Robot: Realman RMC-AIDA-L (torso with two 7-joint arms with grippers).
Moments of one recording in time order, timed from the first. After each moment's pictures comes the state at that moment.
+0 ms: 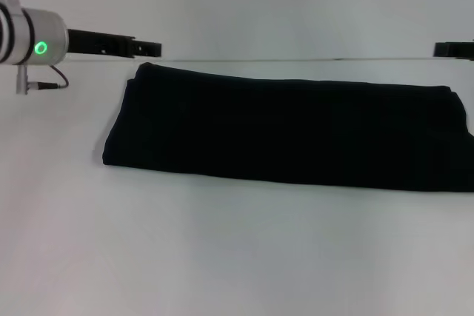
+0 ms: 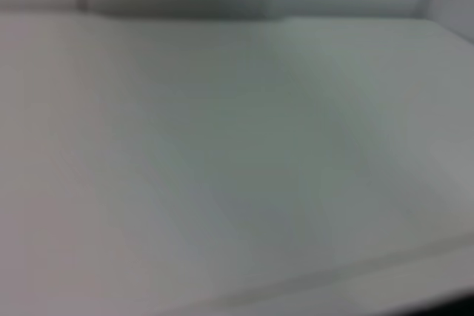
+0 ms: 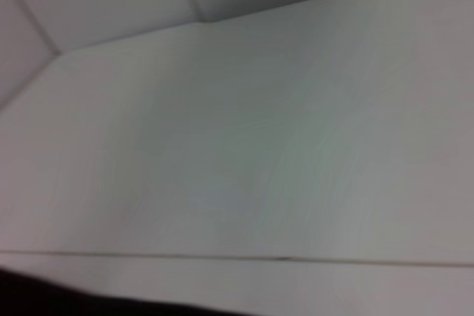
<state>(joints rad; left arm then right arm) -0.90 -2.03 0.58 0.71 2.51 0.98 -2.18 0.77 1.85 -0.54 -0.54 -2.24 -1.08 2.06</state>
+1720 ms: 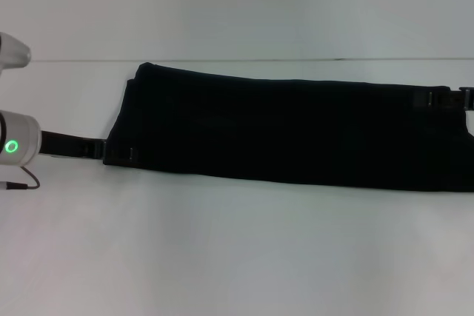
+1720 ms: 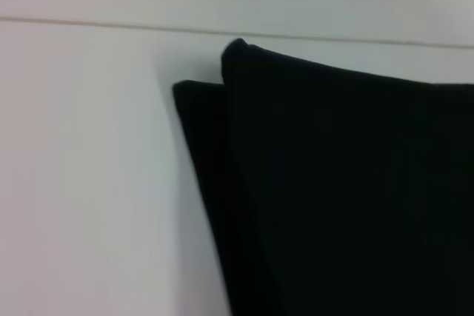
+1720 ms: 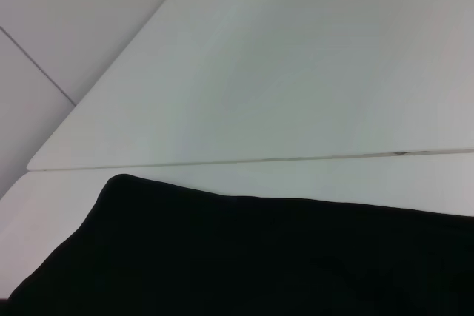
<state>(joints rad) -0.70 -2.05 0.66 0.72 2.55 1.14 -2.27 0.70 1.86 -0.55 -0.53 -2.21 -1.28 2.03</state>
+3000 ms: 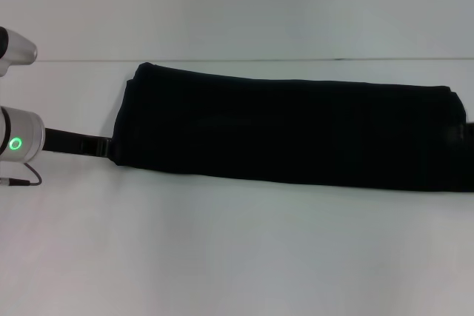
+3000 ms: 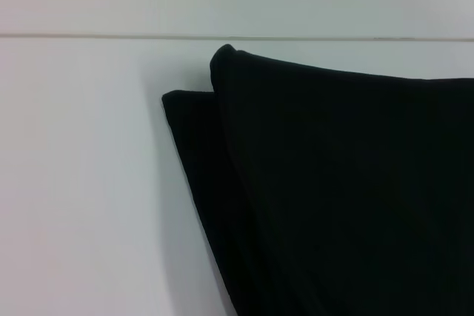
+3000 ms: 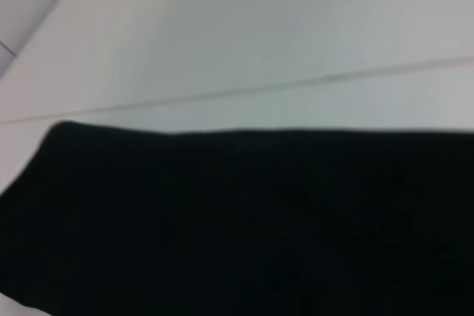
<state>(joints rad) -0.71 -2.05 0.68 0.73 2.55 1.13 -2.26 0.67 1.82 -0.56 -0.55 -2.35 -1.33 2.16</state>
